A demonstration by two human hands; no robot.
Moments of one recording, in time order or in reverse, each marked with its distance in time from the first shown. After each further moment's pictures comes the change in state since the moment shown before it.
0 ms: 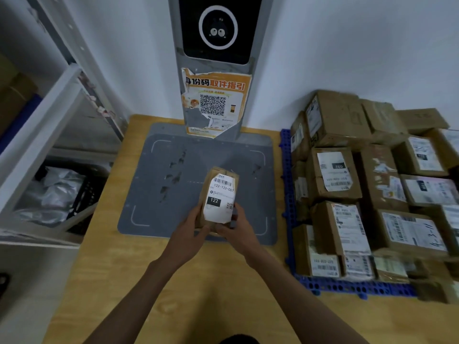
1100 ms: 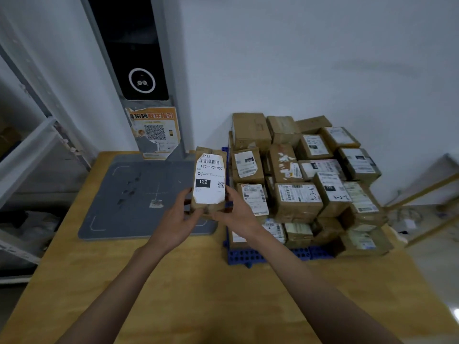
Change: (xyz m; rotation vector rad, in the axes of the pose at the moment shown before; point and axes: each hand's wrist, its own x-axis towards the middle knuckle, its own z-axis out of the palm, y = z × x) left_hand -0.124 0.169 0.119 0.053 0.070 0.294; right_hand -0.188 -0.019 -0.189 -0.097 0.069 -0.392
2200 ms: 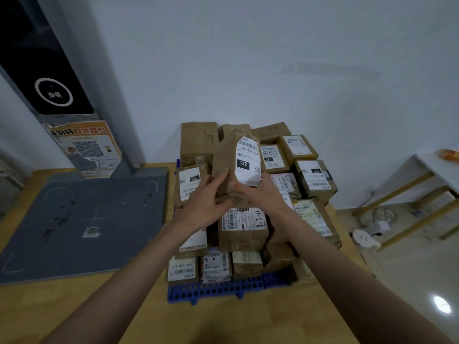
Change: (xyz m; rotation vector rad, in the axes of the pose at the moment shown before) left_hand 0.152 0.148 0.178 0.252 -0.136 0.238; right_hand 0.077 0.036 -0.251 0.062 0.264 0.129
